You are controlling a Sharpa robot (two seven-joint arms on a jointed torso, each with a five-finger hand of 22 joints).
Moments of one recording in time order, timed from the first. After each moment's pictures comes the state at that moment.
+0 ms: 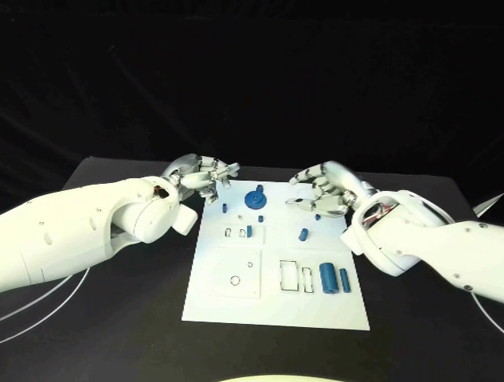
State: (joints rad) left arm 1.21 -0.85 -0.01 1.47 -0.39 -0.25 0.05; left_hand 1.21 -0.14 0.35 0.29 0.06 0.76 0.15 0.66 0.44 1.03 0.07 0.88 0.62 1.44 0.01 1.36 1.29 0.12 1.20 0.12 1.29 1.00; right arm 1.28 -0.82 -0.14 1.65 -1.02 -0.59 -0.10; right_hand 1.45 -0.13 0.12 0.28 0.07 0.86 0.19 0.10 0.33 1.37 0.11 1.36 1.31 1.47 0.03 1.55 1.31 0.01 1.47 0.13 1.56 1.31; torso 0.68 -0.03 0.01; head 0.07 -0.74
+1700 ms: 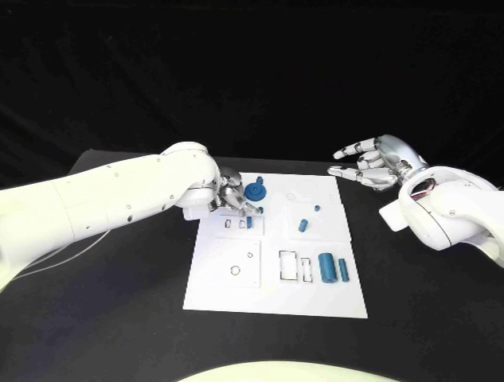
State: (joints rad) left arm 1.31 -0.56 -0.07 1.24 -1.01 0.25 -0.51; left_hand 1.09 -0.10 0.28 0.29 0.06 0.79 0.11 0.76 0.53 1.22 0.04 1.24 1.03 1.47 -0.02 1.54 1.31 0.07 1.36 0.09 1.45 1.29; right arm 1.33 -0.93 -0.14 1.62 -0.76 -0.56 -0.05; right_hand 1.44 -0.13 0.12 0.28 0.09 0.86 0.18 0.10 0.32 1.37 0.11 1.36 1.31 1.47 0.03 1.55 1.31 0.01 1.47 0.13 1.56 1.31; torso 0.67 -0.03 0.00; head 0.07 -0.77
